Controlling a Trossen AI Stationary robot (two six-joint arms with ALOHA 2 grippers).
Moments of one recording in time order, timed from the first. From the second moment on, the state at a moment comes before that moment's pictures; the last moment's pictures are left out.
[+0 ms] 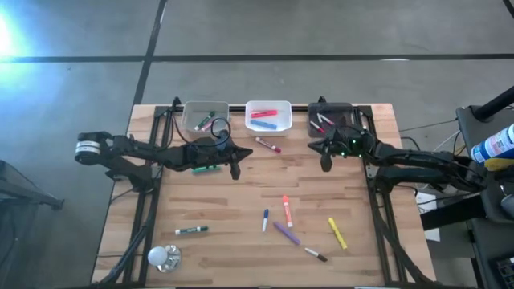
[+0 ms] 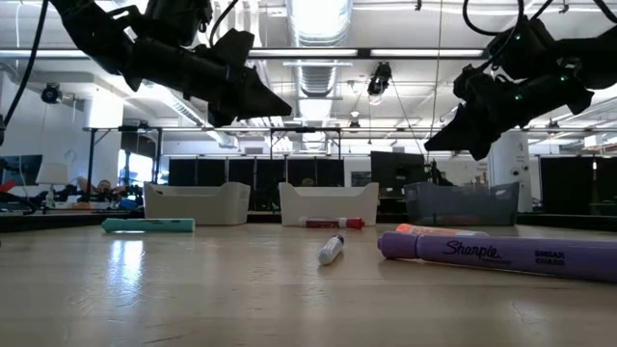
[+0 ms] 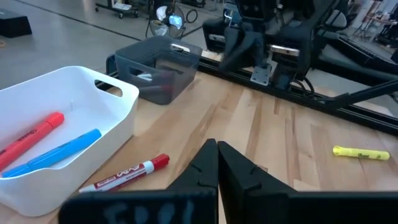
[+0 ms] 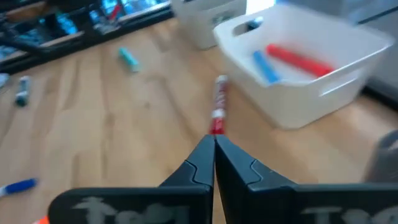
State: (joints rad) left arm 0.13 1.34 0.58 0.57 -0.16 -0.24; right arm -0.51 0.91 0.25 0.27 -0.21 0.15
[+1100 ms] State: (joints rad) left arm 0.13 1.34 0.52 0.60 -0.16 -0.24; right arm 0.14 0.92 0.47 -0.38 0.27 0.61
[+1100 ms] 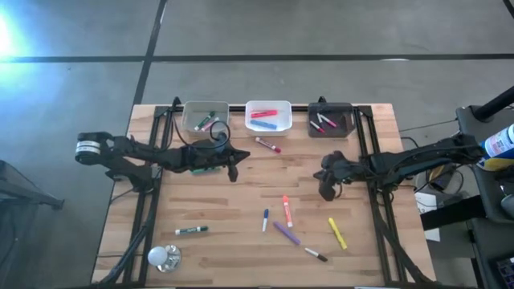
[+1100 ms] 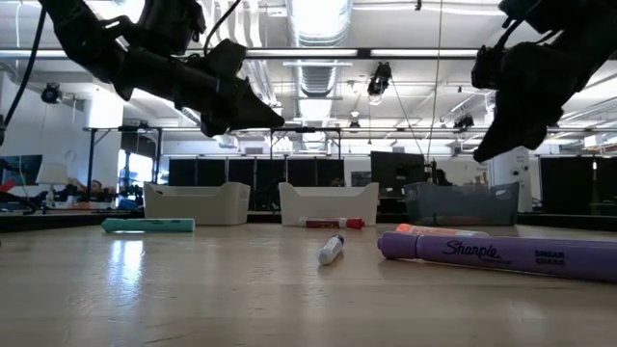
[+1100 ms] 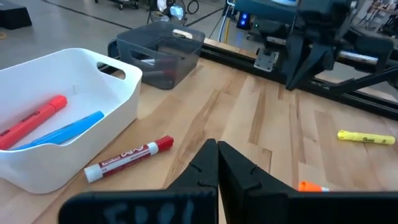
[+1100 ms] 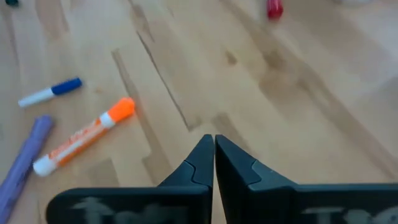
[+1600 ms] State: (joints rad) left arm 0.11 1.34 0.39 0.82 -0.15 -0.24; right arm 0.26 1.14 0.67 -0.70 0.17 0.90
